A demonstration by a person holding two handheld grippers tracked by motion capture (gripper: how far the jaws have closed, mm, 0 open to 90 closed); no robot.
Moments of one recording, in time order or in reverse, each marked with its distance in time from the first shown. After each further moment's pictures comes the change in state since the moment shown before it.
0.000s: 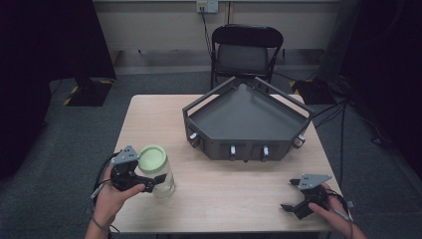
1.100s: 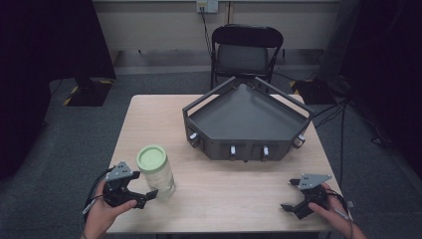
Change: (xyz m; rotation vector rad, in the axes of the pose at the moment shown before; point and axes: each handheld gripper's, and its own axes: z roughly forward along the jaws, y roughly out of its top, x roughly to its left) left arm 0.002 -0.043 -0.014 0.070 0.010 -0.024; right arm -0.001 0.000 0.000 0.000 0.005 -0.004
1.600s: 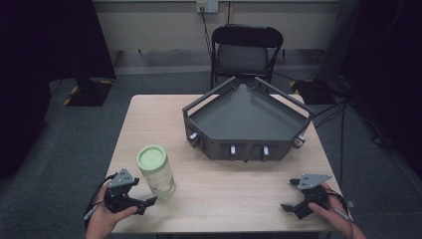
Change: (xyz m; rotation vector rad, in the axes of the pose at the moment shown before) left arm 0.001 -0.024 0.007 0.063 0.026 0.013; right arm 0.000 0.000 0.000 0.000 0.001 -0.001
